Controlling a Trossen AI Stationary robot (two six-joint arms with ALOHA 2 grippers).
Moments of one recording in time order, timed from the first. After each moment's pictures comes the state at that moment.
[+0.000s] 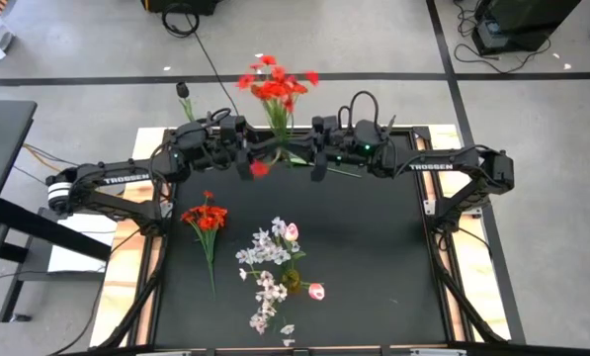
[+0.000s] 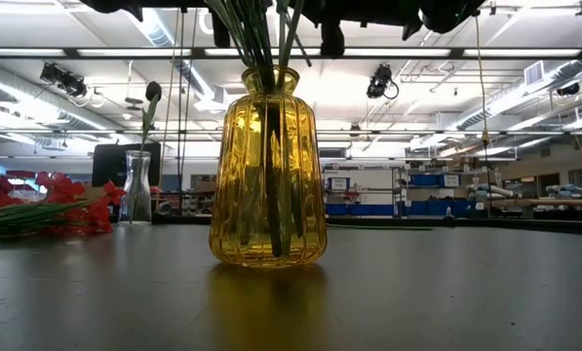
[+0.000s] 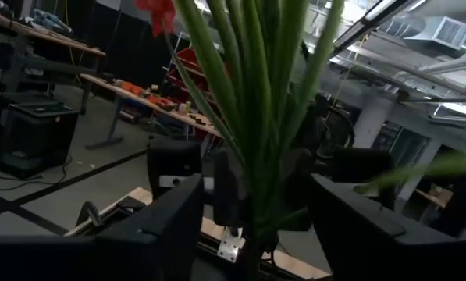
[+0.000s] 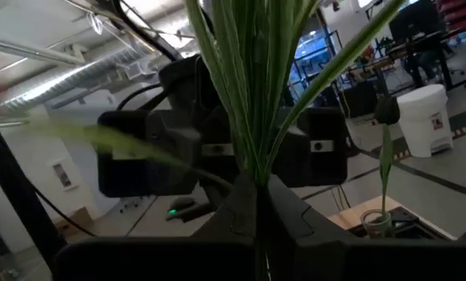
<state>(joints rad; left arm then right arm) 0.31 1.16 0.90 0.46 0.10 -0.41 -0.26 1.54 1.10 0.64 -0.18 0.45</state>
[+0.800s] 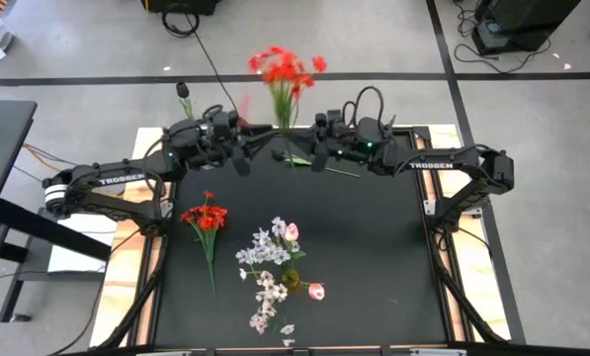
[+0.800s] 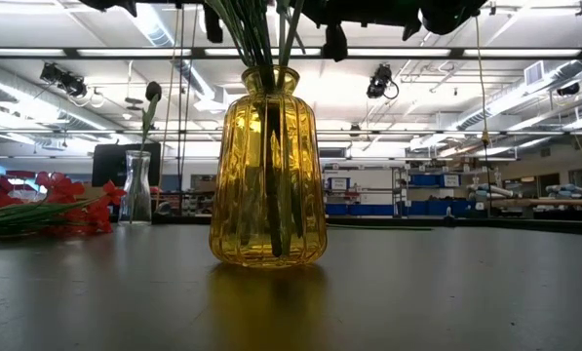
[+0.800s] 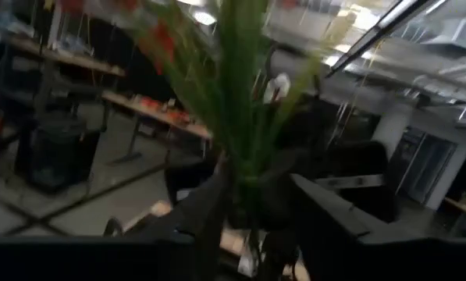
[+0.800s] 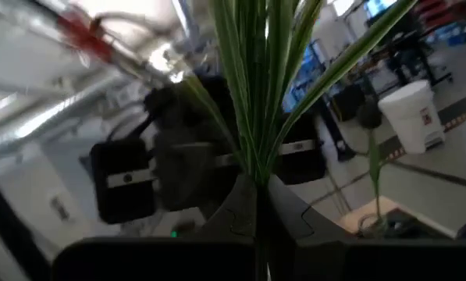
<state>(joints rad) 0.32 1.13 0.90 0.45 0.05 -0.36 -0.28 1.54 1.10 0.68 -0.12 0.55</state>
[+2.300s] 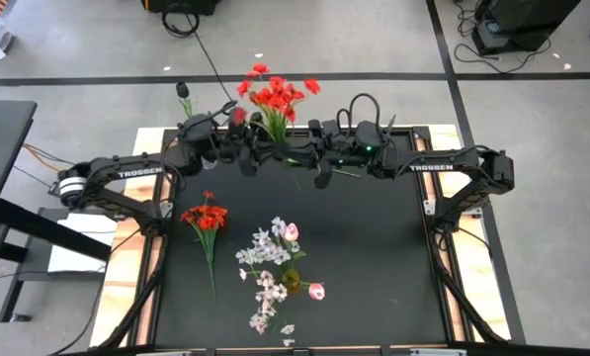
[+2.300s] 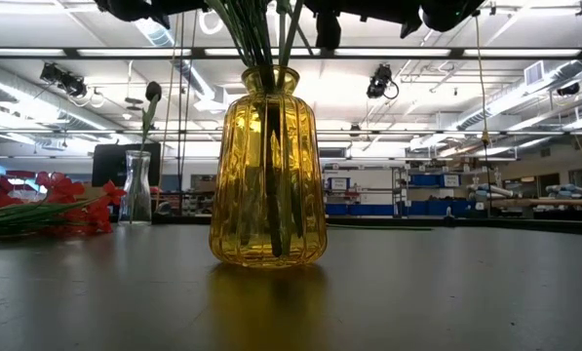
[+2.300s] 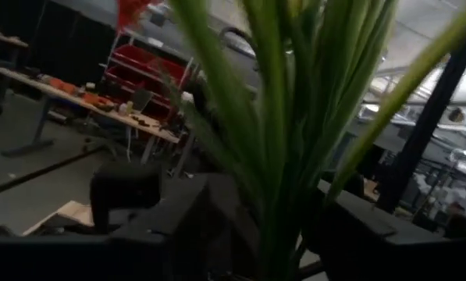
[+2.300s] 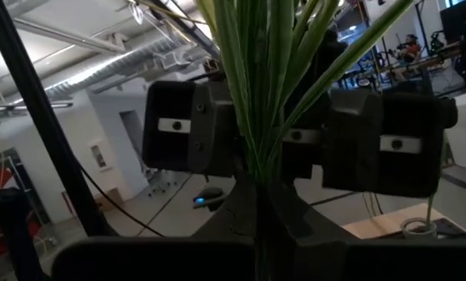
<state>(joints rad) 0.35 1.28 0.97 0.61 0.32 -0.49 -0.25 1.54 1.10 0.67 -0.30 0.42</state>
